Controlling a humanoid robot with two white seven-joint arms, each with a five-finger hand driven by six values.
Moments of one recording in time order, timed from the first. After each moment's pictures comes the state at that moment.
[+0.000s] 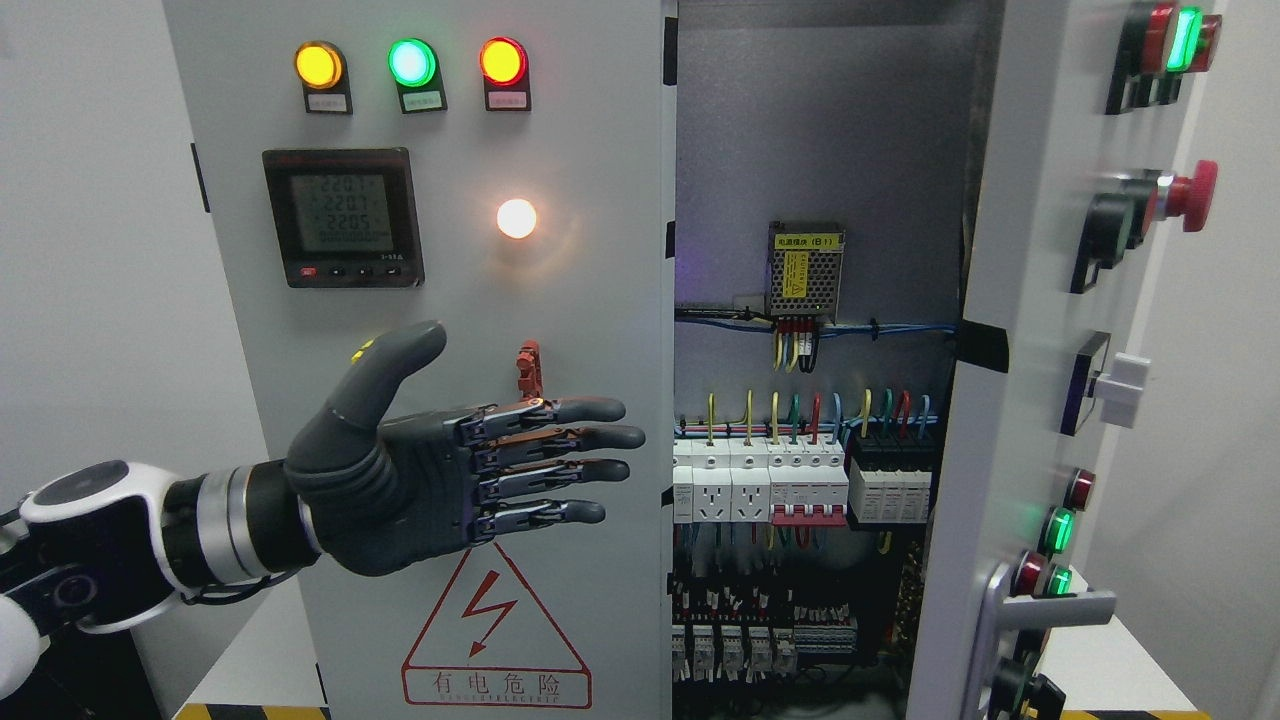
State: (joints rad) left arm -1.59 0.95 -1.38 -1.72 1.75 0.10 -0.55; right arm 0.16 0.11 0.15 -0.09 -0.06 -0.01 0.05
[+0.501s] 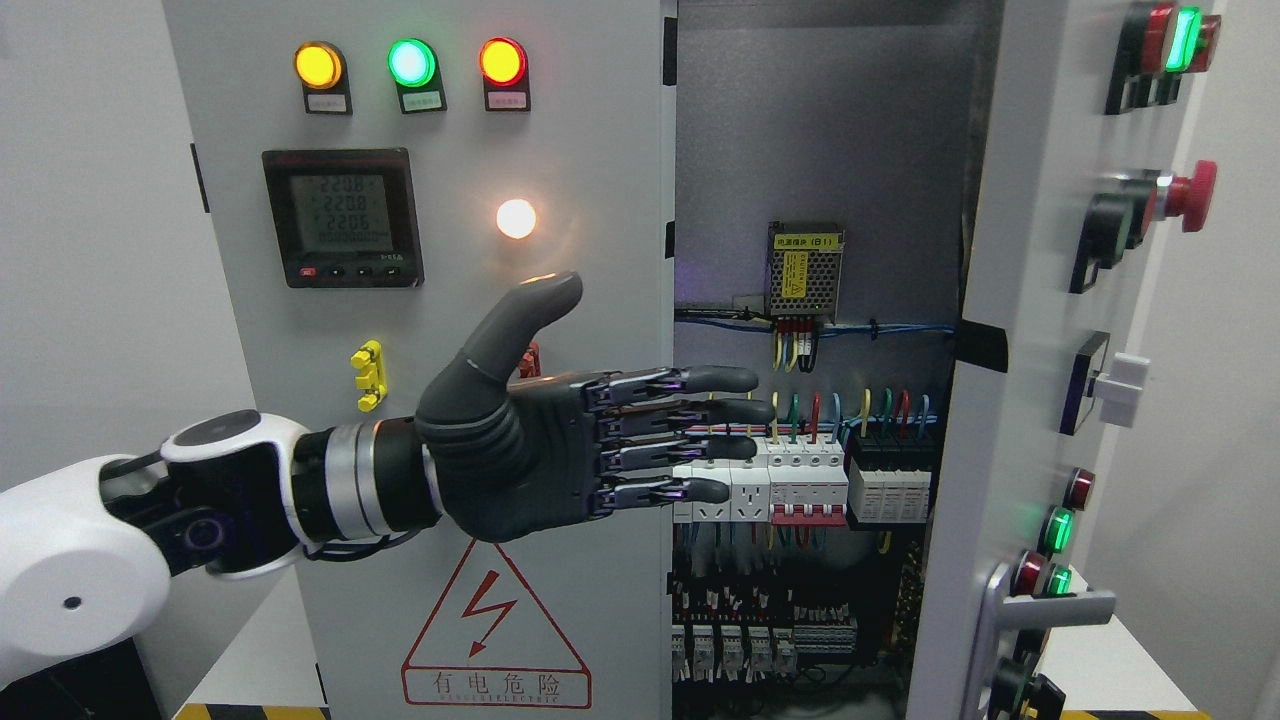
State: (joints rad) left arm -1.70 0.76 -1.45 -1.68 1.83 0.10 -0.50; right arm 0.16 0.11 0.15 -0.09 -0.06 -0.01 0.05
